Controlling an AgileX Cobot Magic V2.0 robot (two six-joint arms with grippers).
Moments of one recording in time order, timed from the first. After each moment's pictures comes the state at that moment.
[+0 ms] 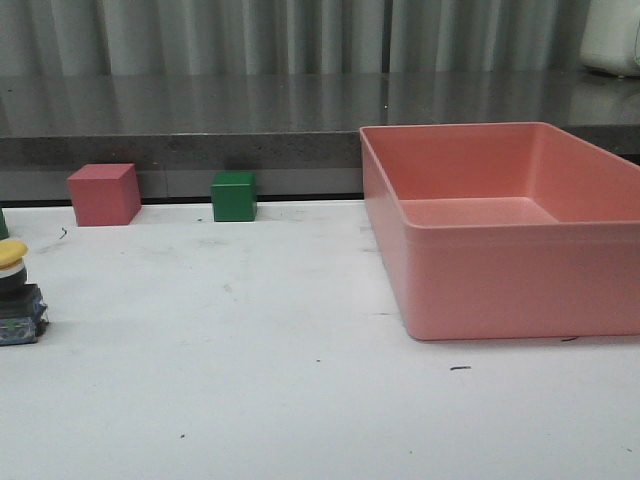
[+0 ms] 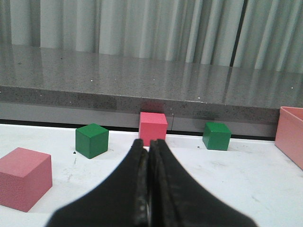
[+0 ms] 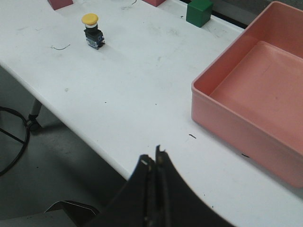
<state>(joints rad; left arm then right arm) -0.04 0.00 0.01 -0.03 0.03 -0.07 0.58 0.49 -0.84 0.15 0.98 -0.11</state>
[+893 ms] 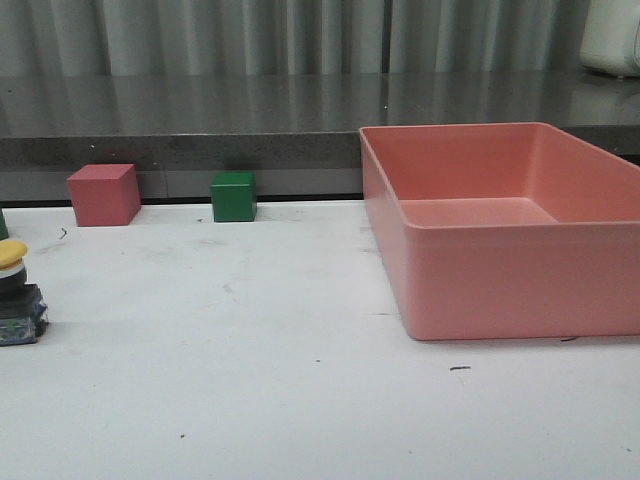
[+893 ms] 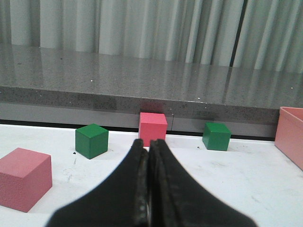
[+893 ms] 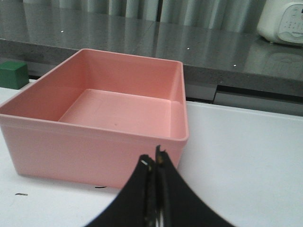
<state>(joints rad) -0.04 0.00 0.01 -0.03 0.03 -0.07 0.07 -0.01 0.02 0.04 0.12 -0.11</state>
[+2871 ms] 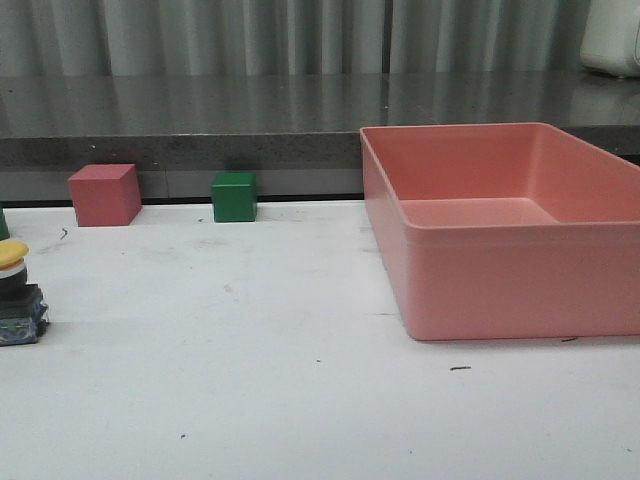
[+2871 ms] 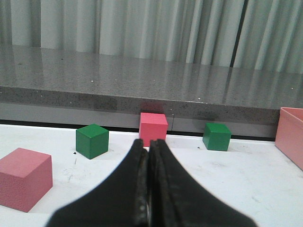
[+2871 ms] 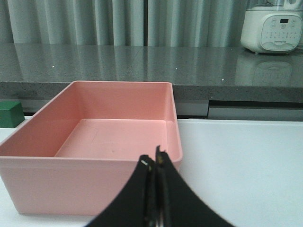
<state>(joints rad) -0.04 0.00 0.01 -0.03 0.03 -0.07 0.04 -0.01 0.03 -0.01 0.03 0.05</state>
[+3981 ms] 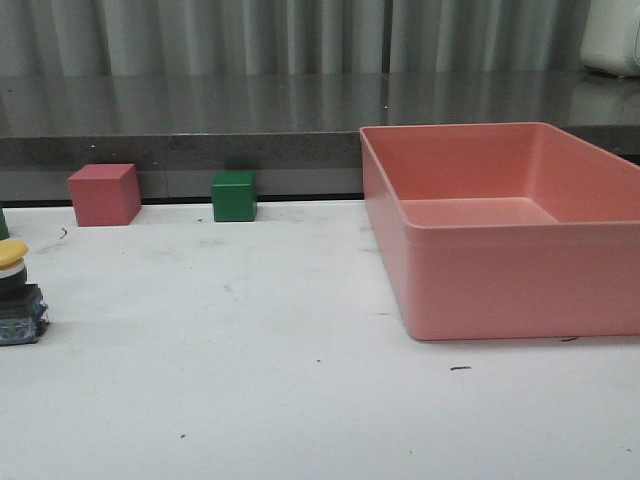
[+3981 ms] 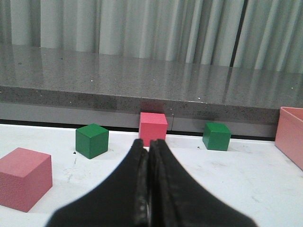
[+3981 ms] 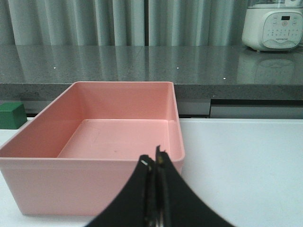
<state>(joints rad) -0.04 0.00 0.01 -0.03 0.03 -0.07 0.04 -0.01 0.03 0.06 0.03 -0.01</state>
